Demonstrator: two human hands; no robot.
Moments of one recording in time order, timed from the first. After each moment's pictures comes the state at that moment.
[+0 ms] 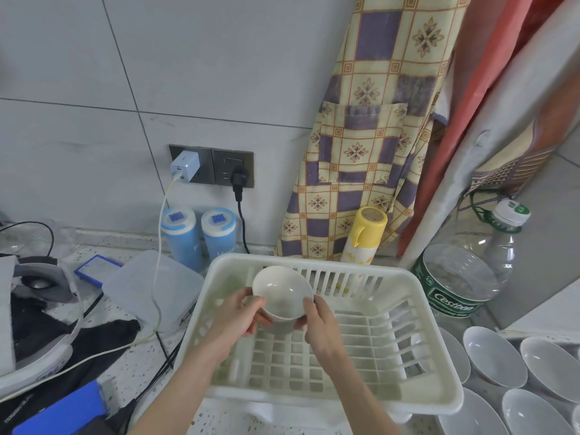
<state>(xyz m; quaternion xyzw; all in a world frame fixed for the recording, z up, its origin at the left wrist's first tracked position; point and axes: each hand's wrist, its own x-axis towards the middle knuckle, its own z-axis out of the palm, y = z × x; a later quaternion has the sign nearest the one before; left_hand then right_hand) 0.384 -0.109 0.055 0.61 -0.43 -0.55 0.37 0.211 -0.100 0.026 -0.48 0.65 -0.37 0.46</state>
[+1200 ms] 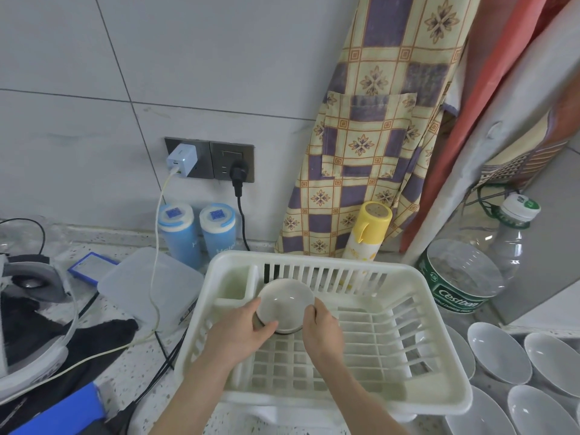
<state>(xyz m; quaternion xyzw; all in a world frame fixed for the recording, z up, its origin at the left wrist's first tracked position) 0.391 -0.103 0.026 0.68 -0.65 -0.31 0.15 0.222 -0.107 0.004 -0.52 0.75 -0.27 0.31</state>
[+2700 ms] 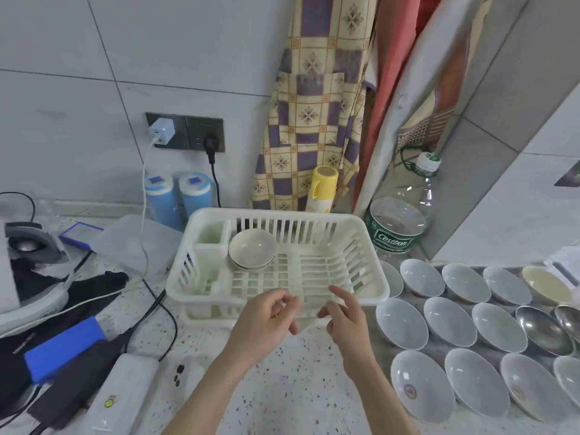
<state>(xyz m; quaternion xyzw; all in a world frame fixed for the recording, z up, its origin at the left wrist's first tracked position) 0.311 0.058 0.095 0.51 -0.63 -0.48 0.33 0.141 0.066 0.059 -0.34 0.65 -0.48 0.48</state>
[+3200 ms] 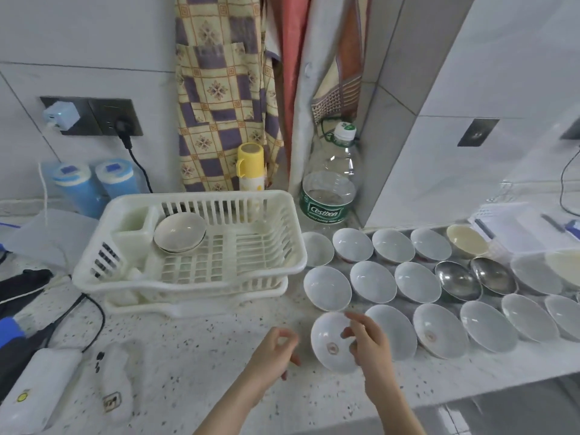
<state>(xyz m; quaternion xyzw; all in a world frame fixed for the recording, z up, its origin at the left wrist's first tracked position) 0.161 0.132 0.023 0.59 -0.50 -0.62 0.13 -0.022 0.172 0.034 -0.22 0.71 -0.50 0.44</state>
